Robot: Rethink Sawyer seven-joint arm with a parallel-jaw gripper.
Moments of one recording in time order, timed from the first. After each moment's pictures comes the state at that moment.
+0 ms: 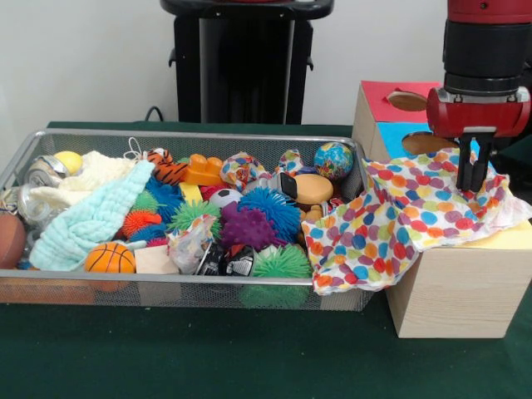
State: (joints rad) arm 0.05 -0.62 0.04 1.59 -0.01 0.36 1.93
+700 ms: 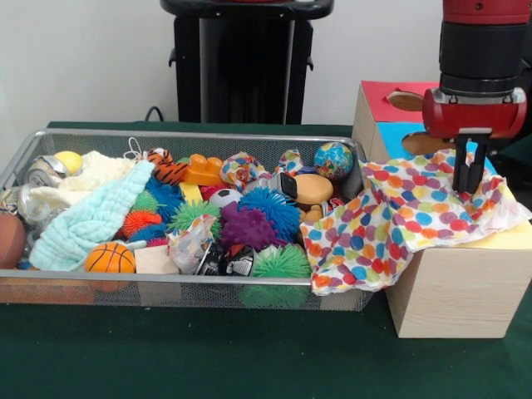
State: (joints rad) arm 0.04 -0.62 0.04 1.59 -0.01 0.36 1.93
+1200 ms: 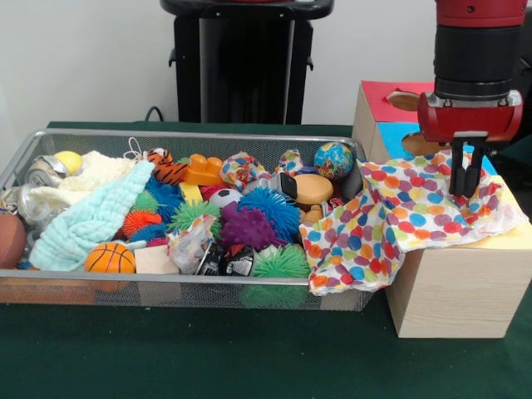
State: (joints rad) arm 0.01 -0.61 0.07 1.59 -0.01 0.36 1.93
